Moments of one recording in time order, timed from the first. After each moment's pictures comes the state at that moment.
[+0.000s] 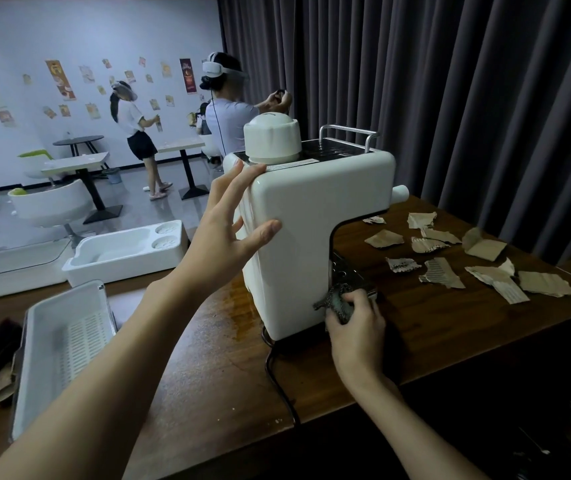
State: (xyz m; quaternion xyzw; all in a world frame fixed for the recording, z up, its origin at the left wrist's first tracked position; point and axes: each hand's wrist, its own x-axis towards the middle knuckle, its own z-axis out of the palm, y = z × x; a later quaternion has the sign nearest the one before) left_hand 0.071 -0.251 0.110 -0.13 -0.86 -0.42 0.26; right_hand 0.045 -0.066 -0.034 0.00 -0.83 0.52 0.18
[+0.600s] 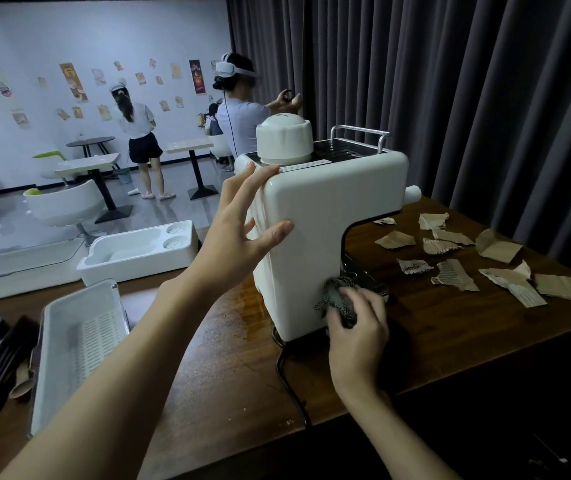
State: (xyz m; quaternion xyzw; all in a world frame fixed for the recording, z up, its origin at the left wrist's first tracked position) left_hand 0.071 -0.252 0.112 -0.12 -0.86 -0.42 0.26; right_hand 0.063 -0.087 -0.032 0.03 -0.77 0.57 0.29
